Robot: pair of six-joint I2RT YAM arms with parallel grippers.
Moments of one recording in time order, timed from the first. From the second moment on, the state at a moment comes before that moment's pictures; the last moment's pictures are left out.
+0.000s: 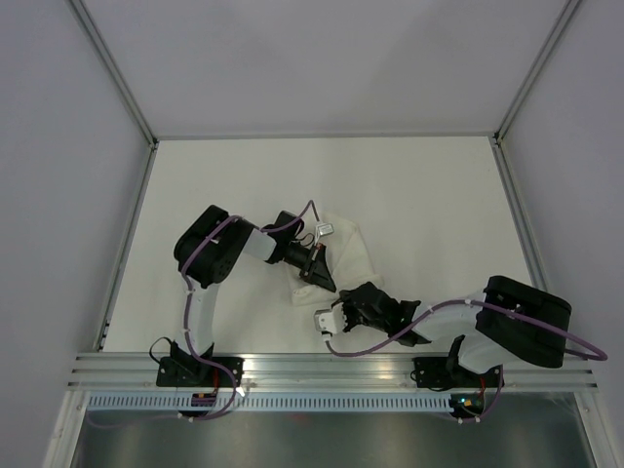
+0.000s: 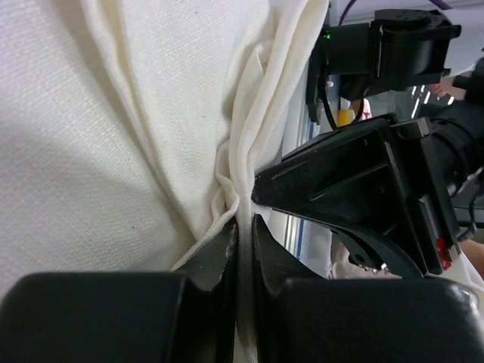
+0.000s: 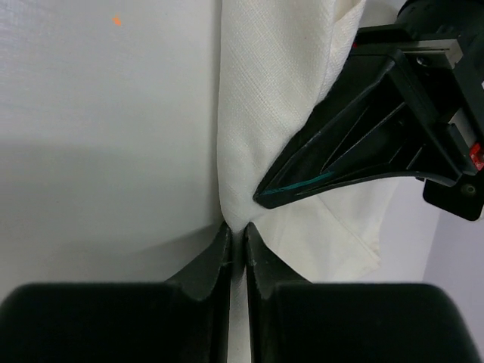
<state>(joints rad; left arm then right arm) -0.53 2.14 0.97 0.22 1.25 -0.35 1.11 1.44 0.31 0.50 0.13 -1.00</state>
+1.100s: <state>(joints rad) -0.41 1.70 0.85 0.22 0.60 -0.34 0.86 1.65 0.93 -0.36 -0.36 -0.92</state>
